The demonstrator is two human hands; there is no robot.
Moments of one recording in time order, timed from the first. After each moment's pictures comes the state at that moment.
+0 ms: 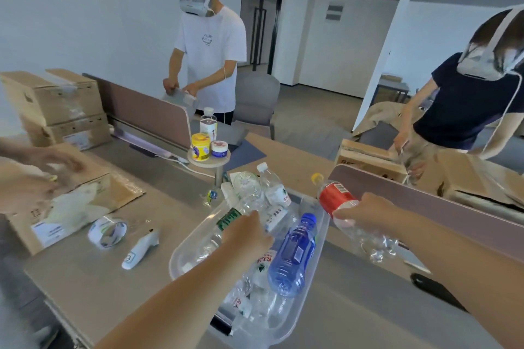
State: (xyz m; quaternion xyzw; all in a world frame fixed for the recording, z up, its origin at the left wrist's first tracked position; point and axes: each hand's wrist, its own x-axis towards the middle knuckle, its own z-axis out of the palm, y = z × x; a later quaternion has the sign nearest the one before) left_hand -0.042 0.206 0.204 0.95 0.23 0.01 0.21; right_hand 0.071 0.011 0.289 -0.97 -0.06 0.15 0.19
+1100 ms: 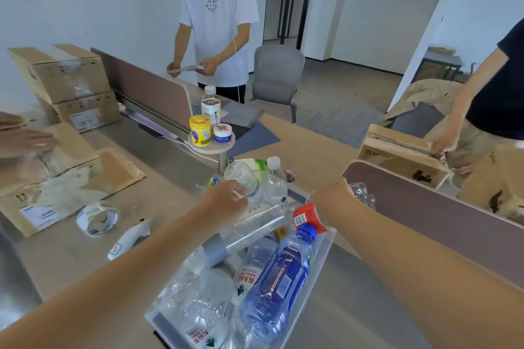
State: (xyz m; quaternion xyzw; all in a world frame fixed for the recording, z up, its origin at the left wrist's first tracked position) left_hand 0.029 0.251 0.213 0.87 0.30 0.07 0.39; right_hand 0.181 0.092 0.223 -0.84 -0.39 0.00 -0.37
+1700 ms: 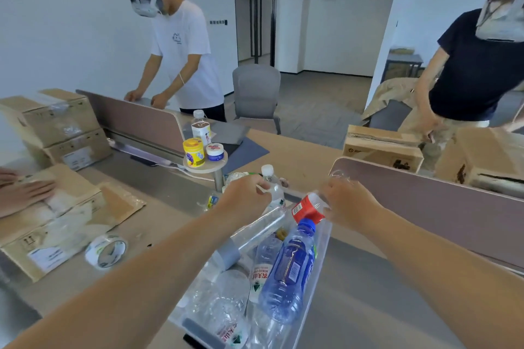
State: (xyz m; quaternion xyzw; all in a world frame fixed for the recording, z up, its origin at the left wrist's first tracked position) left_hand 0.020 0.218 0.261 0.91 0.19 0.07 0.35; right_hand 0.140 0.035 0.239 -0.92 -0.37 -0.05 -0.09
